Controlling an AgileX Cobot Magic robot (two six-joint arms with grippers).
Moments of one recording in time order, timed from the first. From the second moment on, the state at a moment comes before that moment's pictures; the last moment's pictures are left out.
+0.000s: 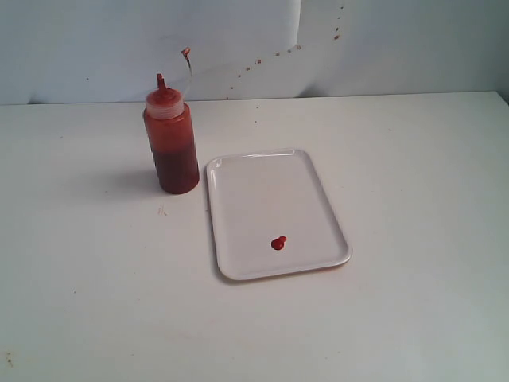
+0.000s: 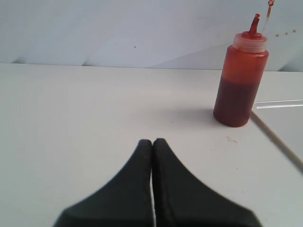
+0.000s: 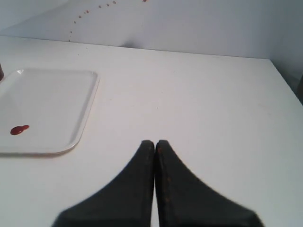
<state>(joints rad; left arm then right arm) -0.06 0.03 0.00 0.17 0.29 -0.23 0.13 0.06 0.00 -0.04 0.29 -0.02</state>
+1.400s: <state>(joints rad) -0.06 0.03 0.00 0.17 0.29 -0.23 0.02 0.01 0.00 -0.03 0.33 -0.05</state>
